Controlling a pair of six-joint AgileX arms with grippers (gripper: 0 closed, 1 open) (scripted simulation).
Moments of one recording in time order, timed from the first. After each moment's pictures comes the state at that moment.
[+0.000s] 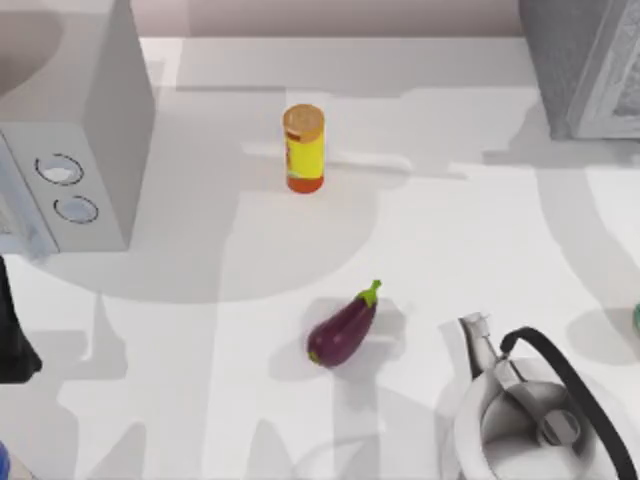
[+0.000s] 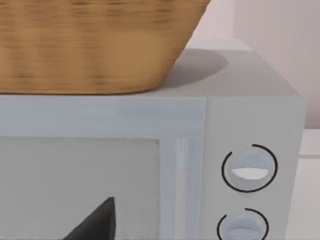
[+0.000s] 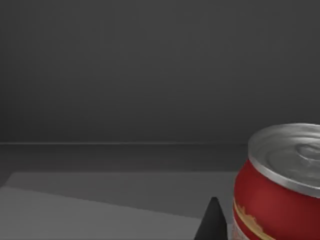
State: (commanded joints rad) left arm 0.00 0.00 0.00 0.00 0.00 0.00; right arm 0.35 1.22 1.85 -0.62 0.37 0.01
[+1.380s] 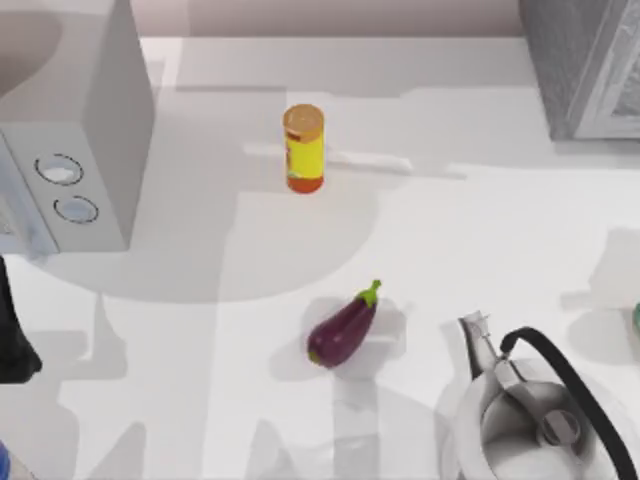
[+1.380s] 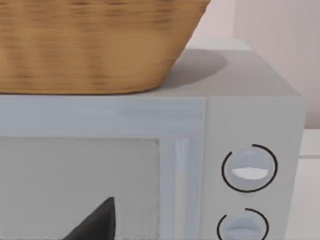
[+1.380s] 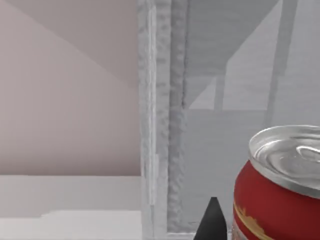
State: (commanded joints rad) left arm 0.00 0.00 0.00 0.00 0.00 0.00; right arm 0.12 0.42 0.59 -0.22 0.14 0.00
